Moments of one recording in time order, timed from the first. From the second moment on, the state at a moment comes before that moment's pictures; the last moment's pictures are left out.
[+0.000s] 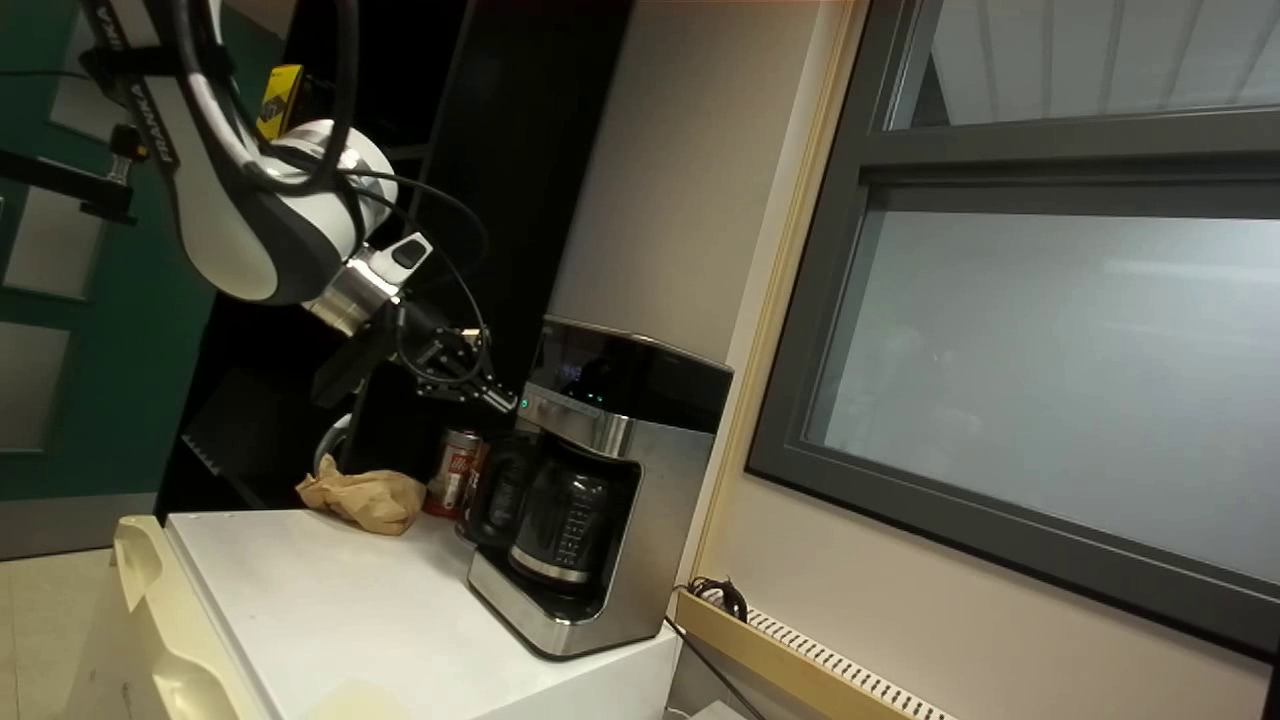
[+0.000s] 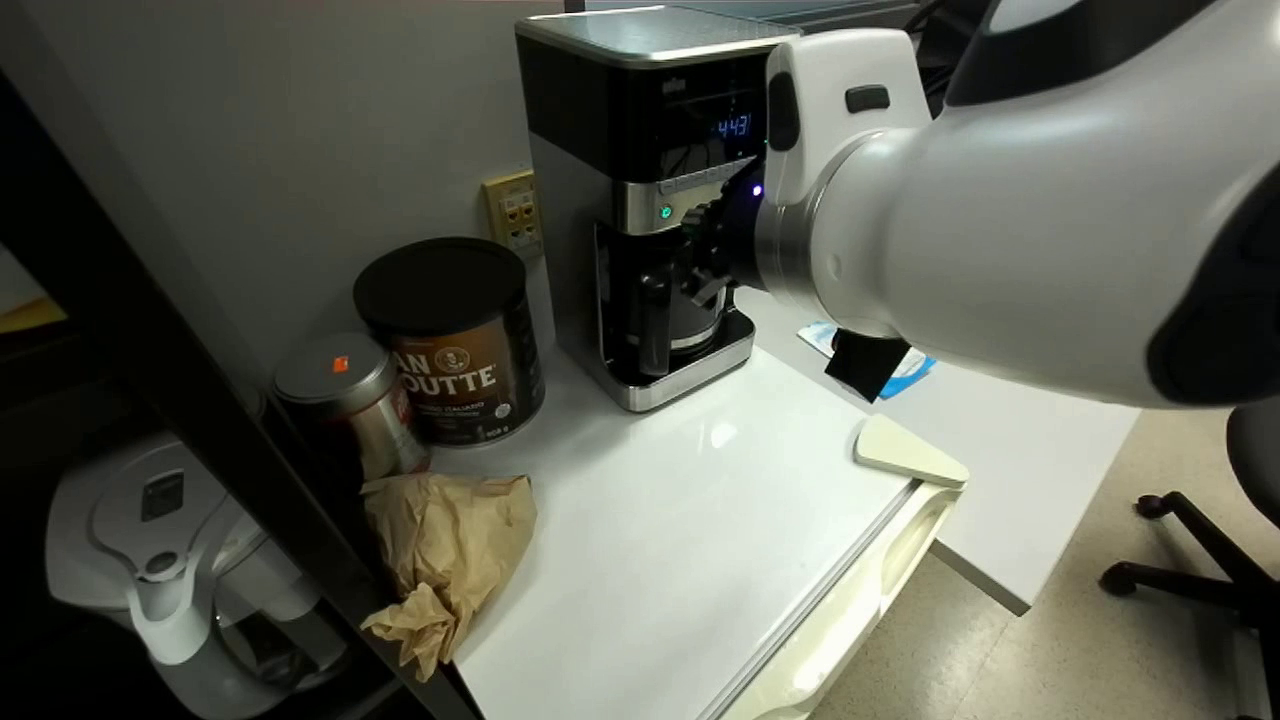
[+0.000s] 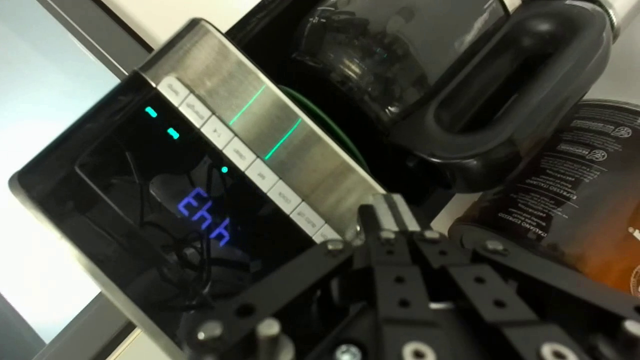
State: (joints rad) arm 0.18 0.75 0.14 -1.58 -1.94 2.40 1.43
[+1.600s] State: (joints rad) arm 0.18 0.82 0.14 -1.48 -1.93 2.40 1.43
